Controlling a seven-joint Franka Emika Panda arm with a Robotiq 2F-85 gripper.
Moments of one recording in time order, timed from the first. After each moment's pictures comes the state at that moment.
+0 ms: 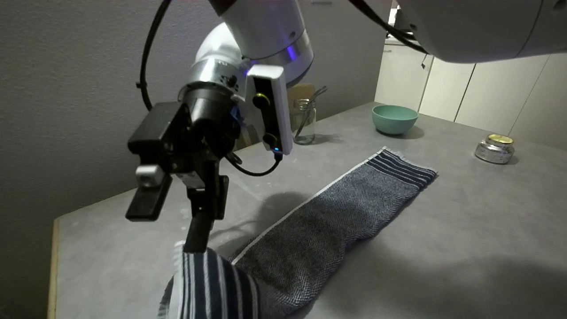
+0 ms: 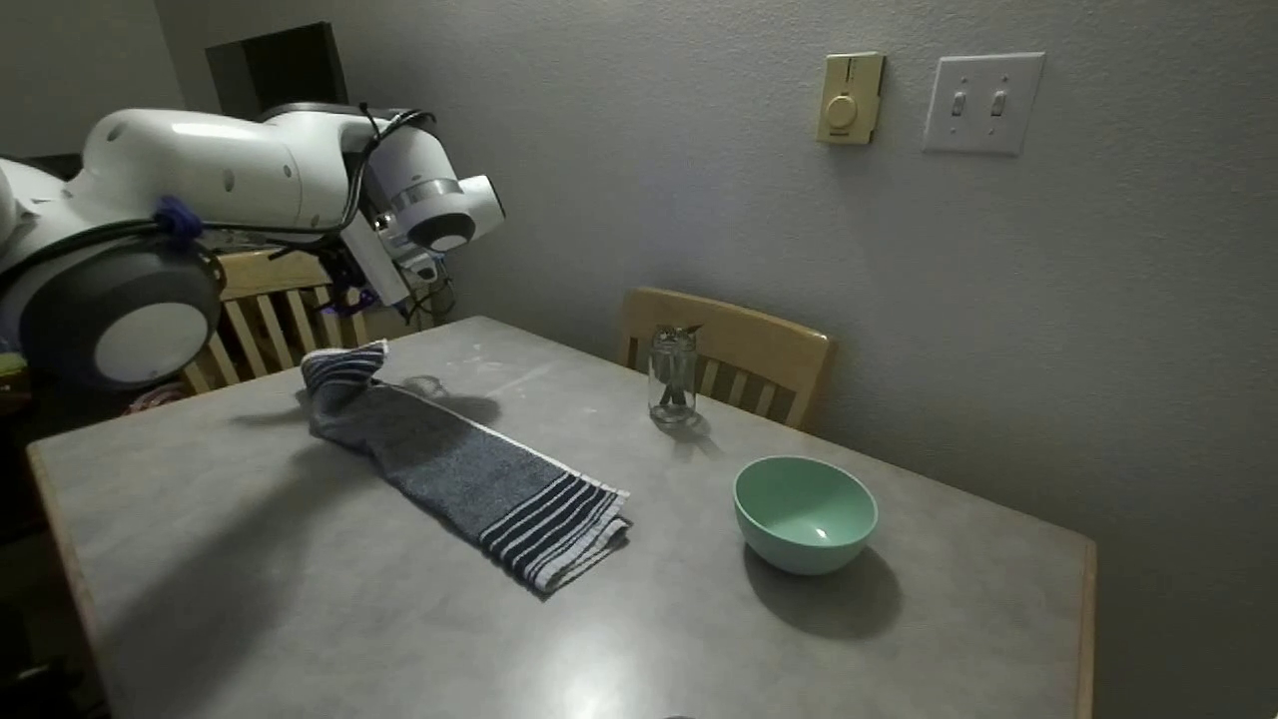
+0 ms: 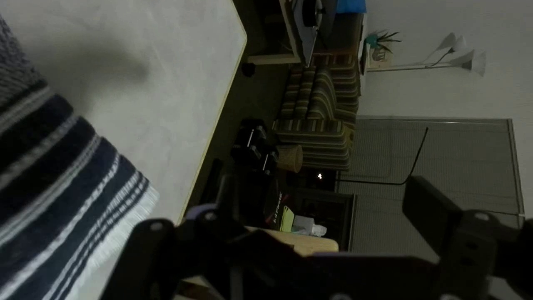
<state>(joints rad) 0.27 1.45 0.48 -0.34 0.59 1.28 -0.31</state>
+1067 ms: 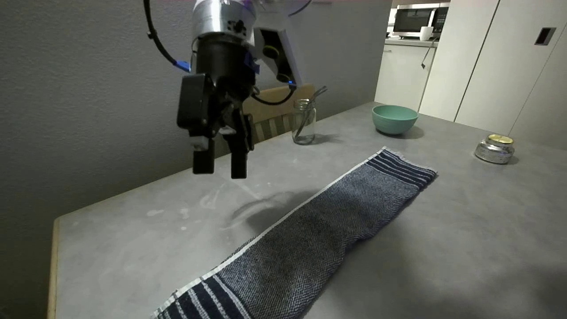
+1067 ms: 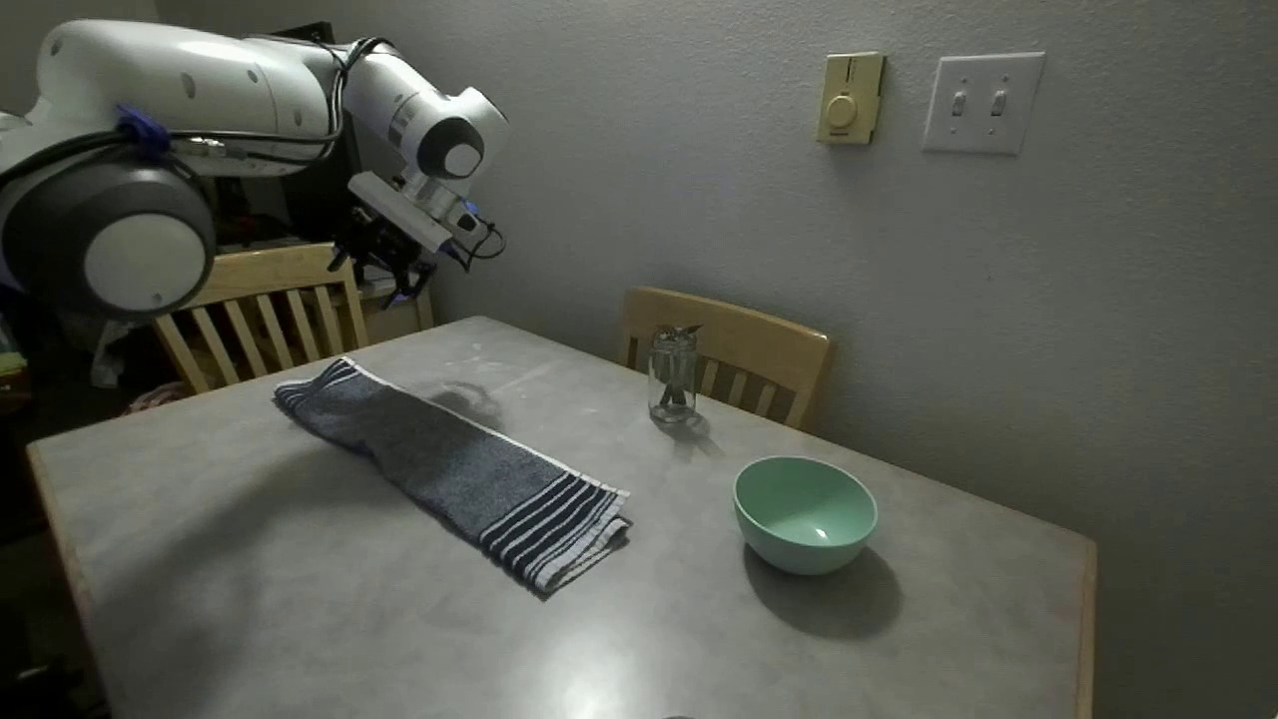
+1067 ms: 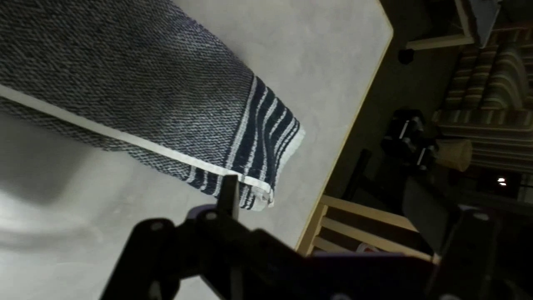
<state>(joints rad) 0.28 1.31 0.31 -0.34 0.31 1.32 -0.26</state>
